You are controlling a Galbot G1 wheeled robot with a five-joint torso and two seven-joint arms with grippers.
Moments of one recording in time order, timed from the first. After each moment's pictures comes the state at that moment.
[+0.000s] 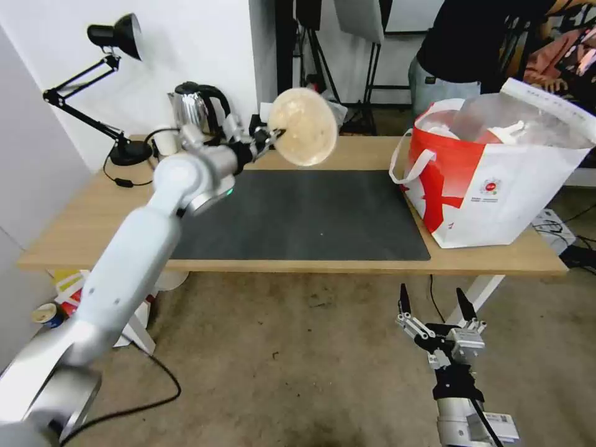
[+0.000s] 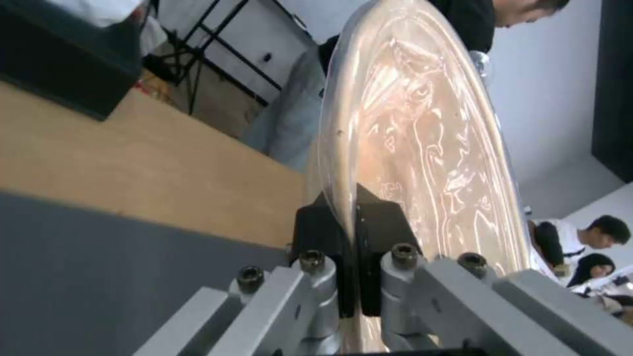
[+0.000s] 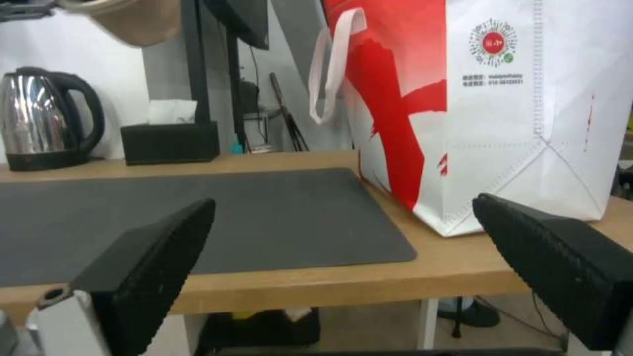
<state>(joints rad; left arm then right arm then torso) 0.25 -1.16 0.03 -1.48 -1.74 0.40 -0.34 -1.82 1.09 0.31 2.19 0.12 0.35 0.54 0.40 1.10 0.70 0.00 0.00</state>
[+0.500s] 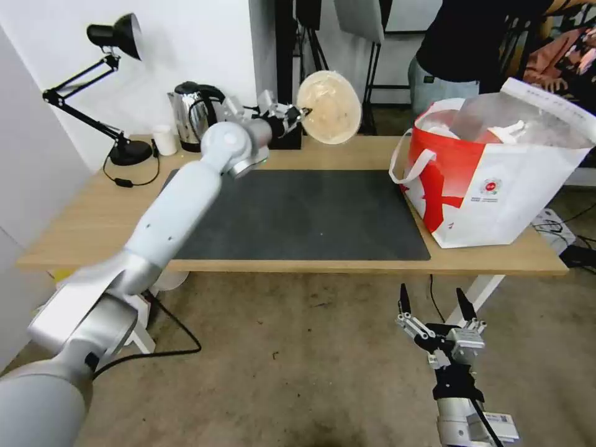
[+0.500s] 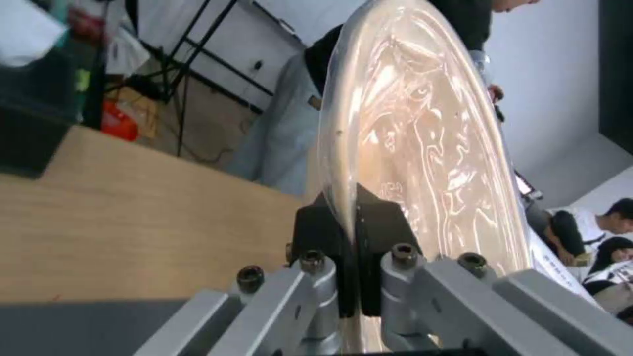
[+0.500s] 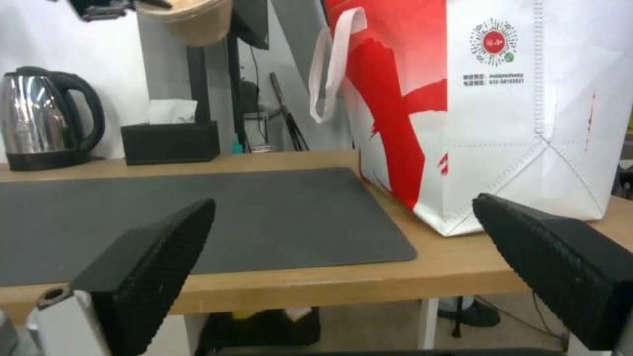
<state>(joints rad) 0.02 -1.28 0.20 -1.16 -1.68 0.35 -0.21 -1.82 1.09 0.31 2.19 0.12 0.35 0.54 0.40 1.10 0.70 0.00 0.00</state>
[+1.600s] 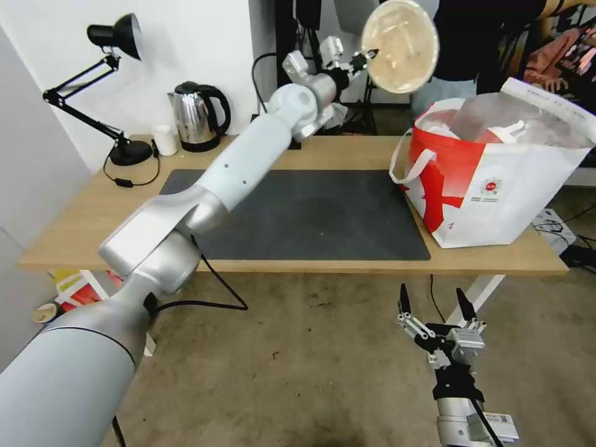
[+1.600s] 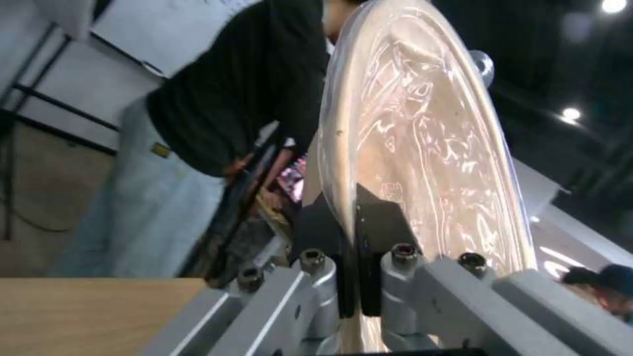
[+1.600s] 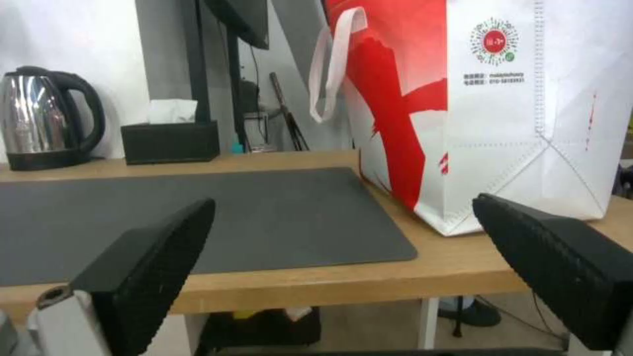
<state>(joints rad) -0.20 -1.51 0.34 -0.84 -1.68 0.18 0.07 -1.82 1.09 0.31 2.19 0.12 0.35 0.54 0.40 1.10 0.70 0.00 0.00</state>
